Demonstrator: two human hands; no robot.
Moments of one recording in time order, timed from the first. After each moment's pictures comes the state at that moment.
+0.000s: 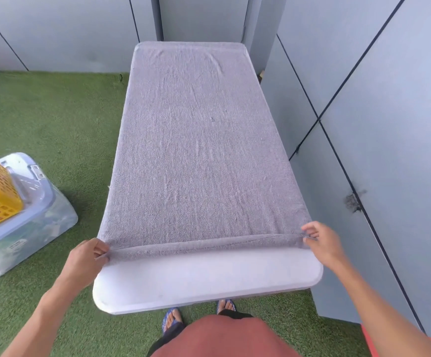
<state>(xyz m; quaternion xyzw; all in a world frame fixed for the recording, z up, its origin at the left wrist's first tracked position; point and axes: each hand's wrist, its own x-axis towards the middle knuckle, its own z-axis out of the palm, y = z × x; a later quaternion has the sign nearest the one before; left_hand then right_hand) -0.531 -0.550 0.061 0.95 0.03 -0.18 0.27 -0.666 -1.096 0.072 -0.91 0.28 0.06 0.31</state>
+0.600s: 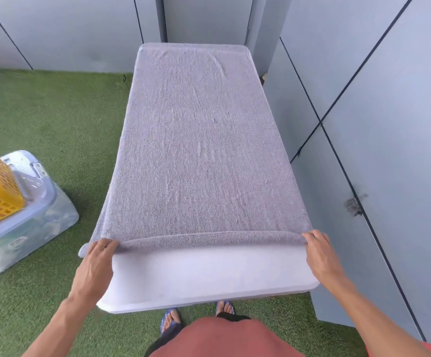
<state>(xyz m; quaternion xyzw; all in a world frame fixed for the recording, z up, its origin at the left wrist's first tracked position) -0.563 -0.573 0.050 0.99 -0.08 -0.06 0.13 -0.679 -1.082 0.055 -0.97 0.22 0.07 0.07</state>
